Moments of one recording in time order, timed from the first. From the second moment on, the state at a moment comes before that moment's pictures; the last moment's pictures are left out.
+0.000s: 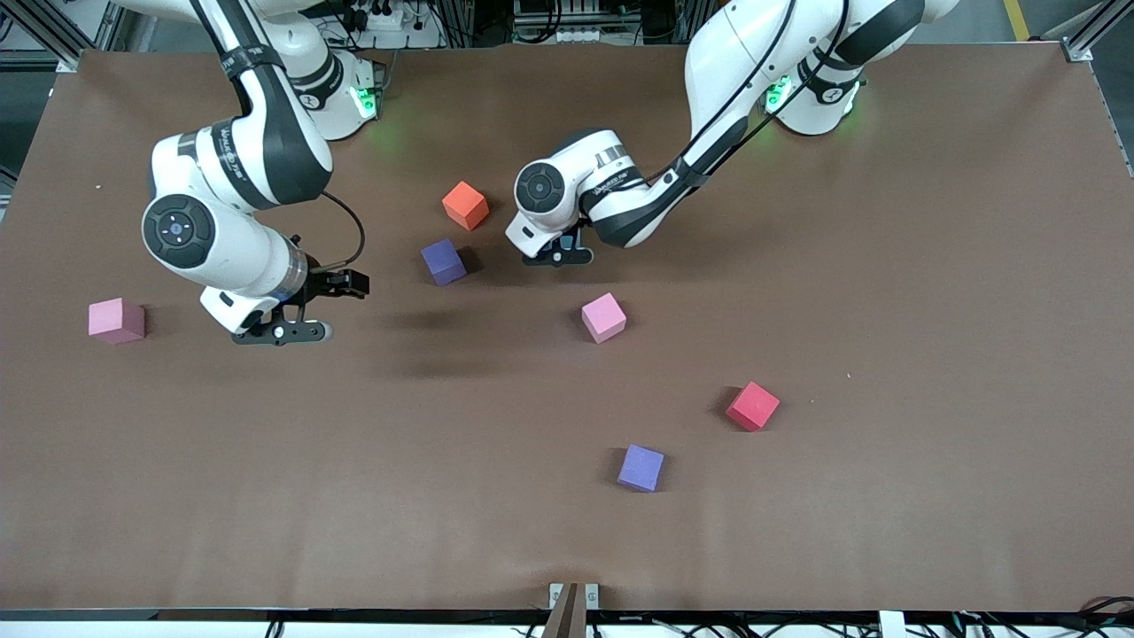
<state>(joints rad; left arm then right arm) -0.53 0.79 -0.55 -1.64 0.13 2.08 -1.07 0.25 0.19 0.01 -1.90 0.05 1.90 0.20</state>
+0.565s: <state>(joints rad) -0.55 0.79 -0.55 -1.64 0.13 2.06 -1.07 0.25 0.20 0.02 -1.90 0.05 1.90 0.20</state>
